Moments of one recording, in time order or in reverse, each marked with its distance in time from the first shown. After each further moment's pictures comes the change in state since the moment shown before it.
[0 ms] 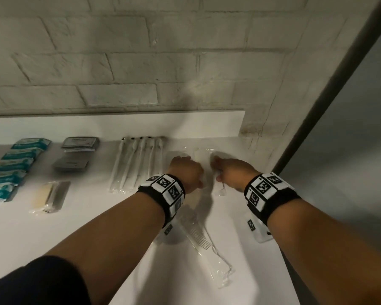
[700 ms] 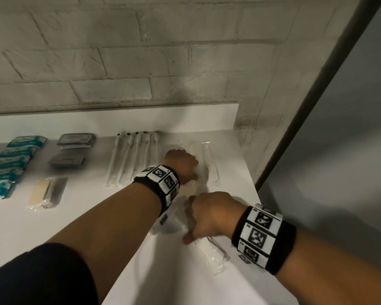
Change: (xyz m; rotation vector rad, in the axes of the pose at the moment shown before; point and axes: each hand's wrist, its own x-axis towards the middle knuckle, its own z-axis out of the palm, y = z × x) left_hand 0.002 -0.003 0.000 0.067 -0.044 0.026; right_hand -0.098 -0.072 0.027 -0.245 -0.236 -0.216
